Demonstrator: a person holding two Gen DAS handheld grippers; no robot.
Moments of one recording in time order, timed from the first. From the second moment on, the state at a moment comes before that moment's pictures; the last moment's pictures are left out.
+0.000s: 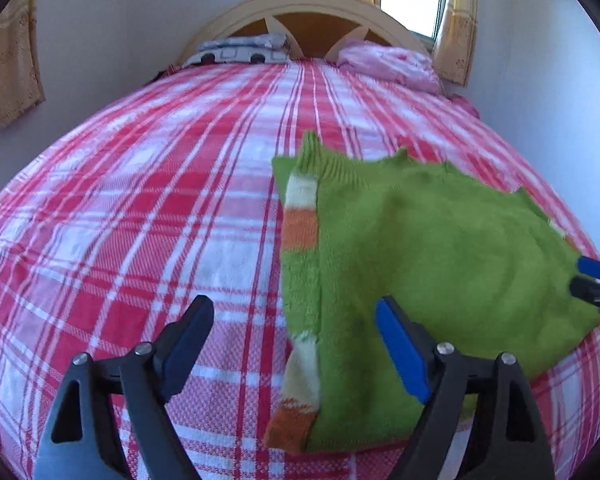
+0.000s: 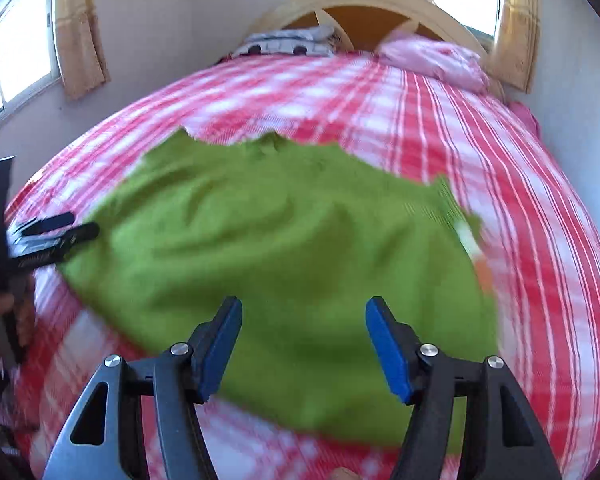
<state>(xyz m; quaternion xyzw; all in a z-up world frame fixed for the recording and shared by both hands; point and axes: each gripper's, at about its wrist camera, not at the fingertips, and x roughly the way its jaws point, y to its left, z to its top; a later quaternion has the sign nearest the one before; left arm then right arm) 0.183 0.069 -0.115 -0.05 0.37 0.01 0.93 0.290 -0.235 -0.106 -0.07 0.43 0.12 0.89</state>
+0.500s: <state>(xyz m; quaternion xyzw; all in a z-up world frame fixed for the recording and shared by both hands) 0.216 0.074 -0.128 -0.03 0.37 0.05 0.93 0.327 -0.278 -0.122 0.01 0.45 0.09 0.89</state>
